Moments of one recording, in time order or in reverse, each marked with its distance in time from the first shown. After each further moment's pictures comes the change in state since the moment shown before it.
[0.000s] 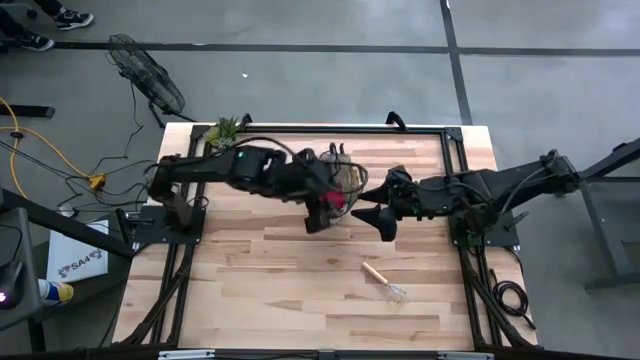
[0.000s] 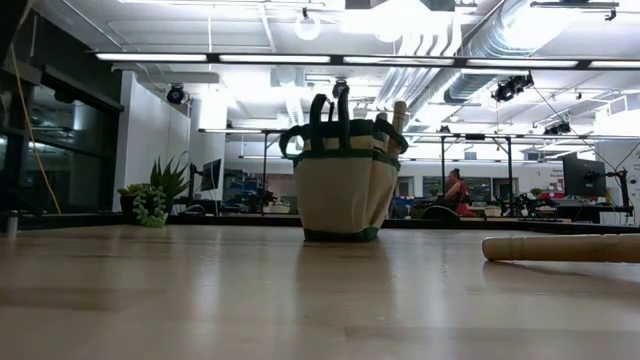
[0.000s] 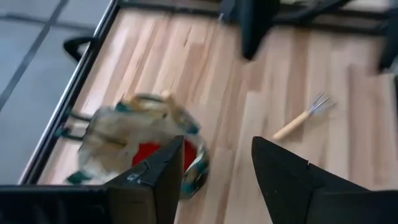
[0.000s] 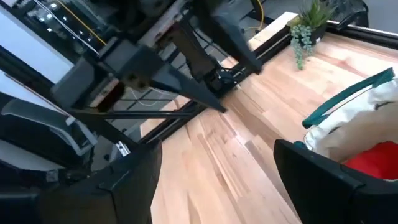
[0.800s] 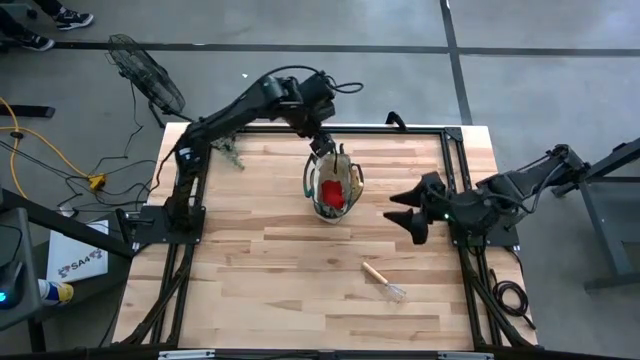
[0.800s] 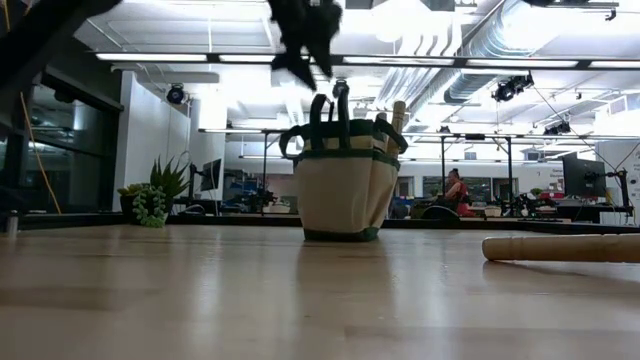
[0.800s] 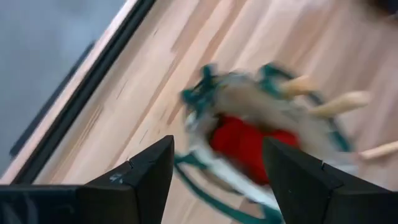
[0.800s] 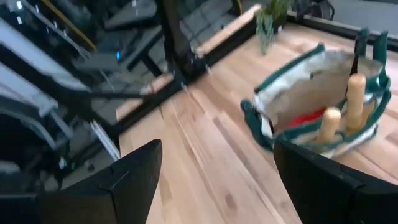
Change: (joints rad) left arm 0.547 0.173 0.074 -0.127 0.345 0.077; right arm 0.163 -0.245 -0.183 -0.172 0.205 0.084
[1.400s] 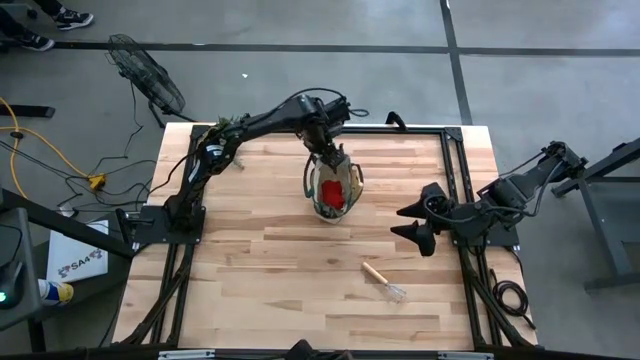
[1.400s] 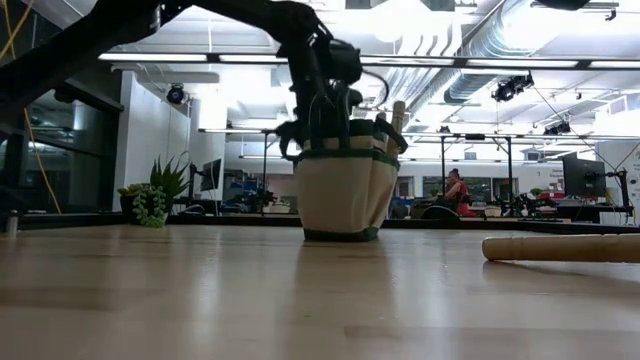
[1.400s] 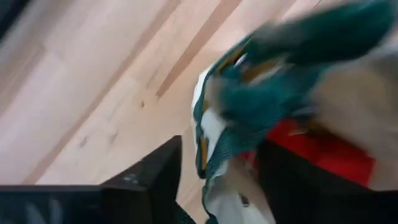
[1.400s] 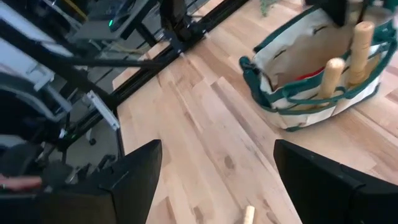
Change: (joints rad) left arm 0.037 0.212 -0.121 0.071 0.071 -0.130; right arm 0.090 0.000 0.000 -0.137 -0.031 0.120
